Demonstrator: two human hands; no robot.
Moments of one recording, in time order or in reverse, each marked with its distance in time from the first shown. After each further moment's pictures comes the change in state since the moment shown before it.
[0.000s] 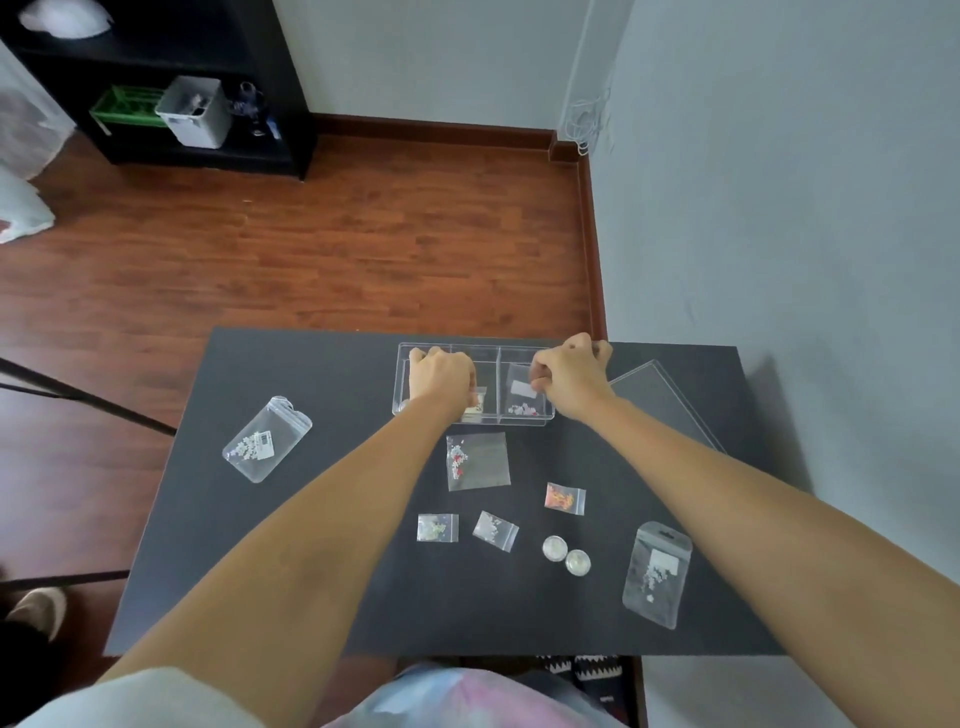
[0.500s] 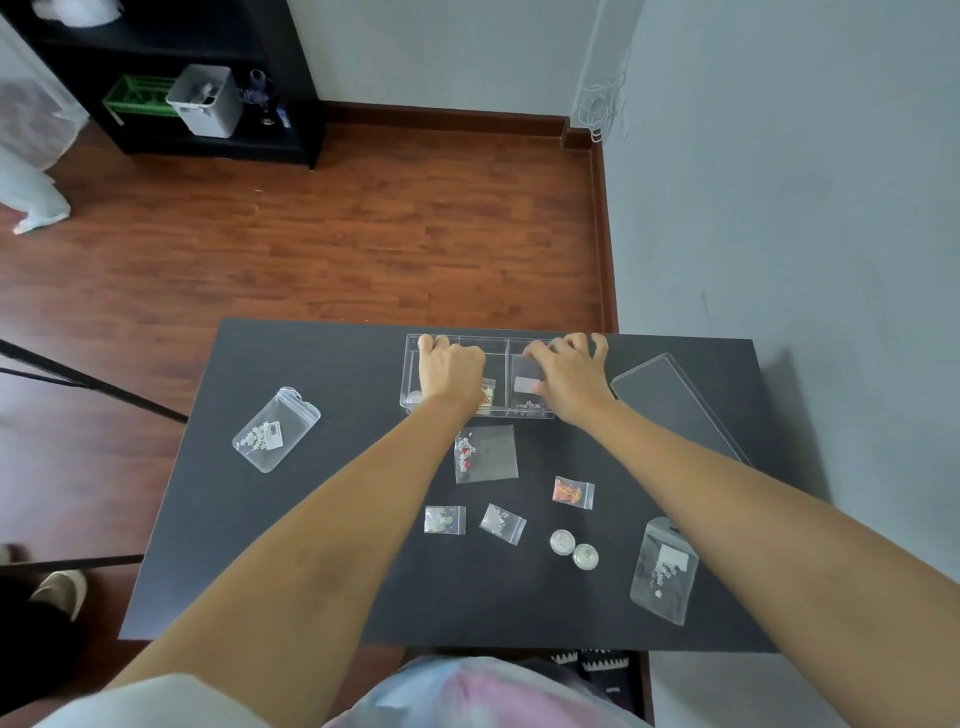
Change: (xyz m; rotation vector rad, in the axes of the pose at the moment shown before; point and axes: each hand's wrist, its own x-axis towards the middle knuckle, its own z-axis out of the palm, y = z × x) left_hand -0.006 0.009 0.000 0.192 0.075 -0.016; right_hand 0.002 0.000 0.024 -0.226 0.044 -0.123
